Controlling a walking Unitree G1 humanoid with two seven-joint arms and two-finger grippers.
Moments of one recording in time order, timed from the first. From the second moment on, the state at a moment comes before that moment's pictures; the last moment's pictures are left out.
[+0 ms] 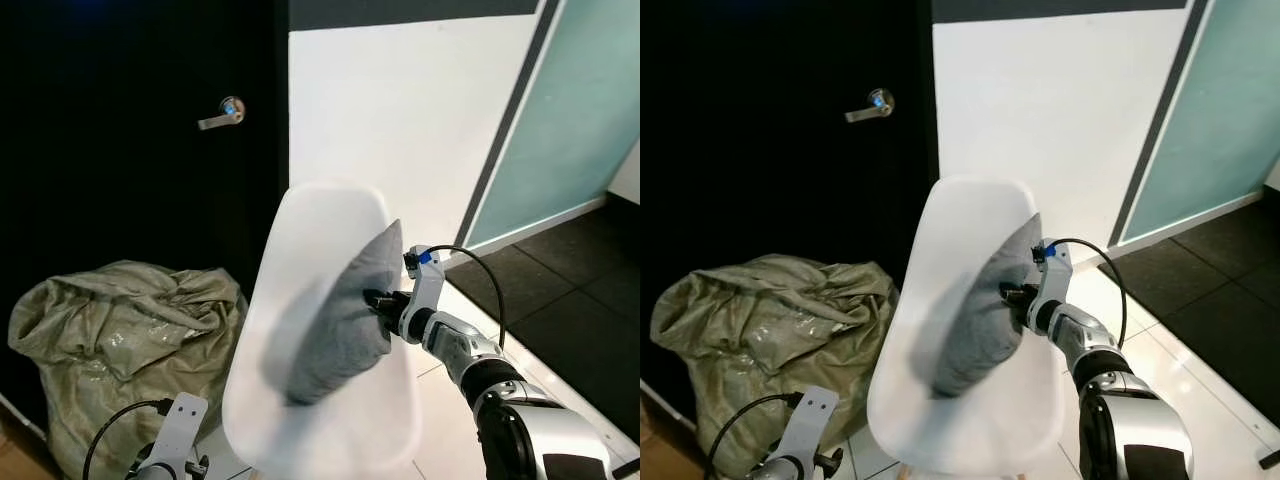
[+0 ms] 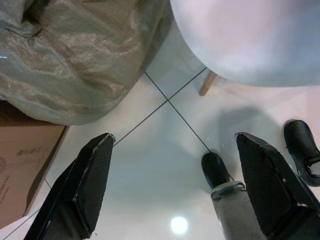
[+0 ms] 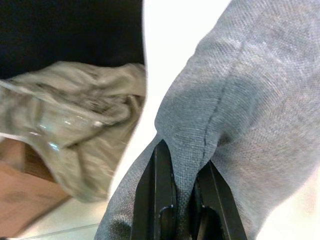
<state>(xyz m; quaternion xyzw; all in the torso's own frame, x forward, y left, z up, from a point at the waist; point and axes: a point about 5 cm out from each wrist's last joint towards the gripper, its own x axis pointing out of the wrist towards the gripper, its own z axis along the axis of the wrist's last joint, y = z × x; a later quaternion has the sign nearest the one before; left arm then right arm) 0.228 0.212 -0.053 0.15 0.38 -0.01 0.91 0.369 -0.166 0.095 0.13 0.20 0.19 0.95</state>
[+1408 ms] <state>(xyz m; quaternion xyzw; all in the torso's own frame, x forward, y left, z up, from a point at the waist) 0.225 0.216 -0.055 0.15 0.39 0.00 0.91 0.340 -0.214 0.049 0.13 0.31 0.00 0.94</state>
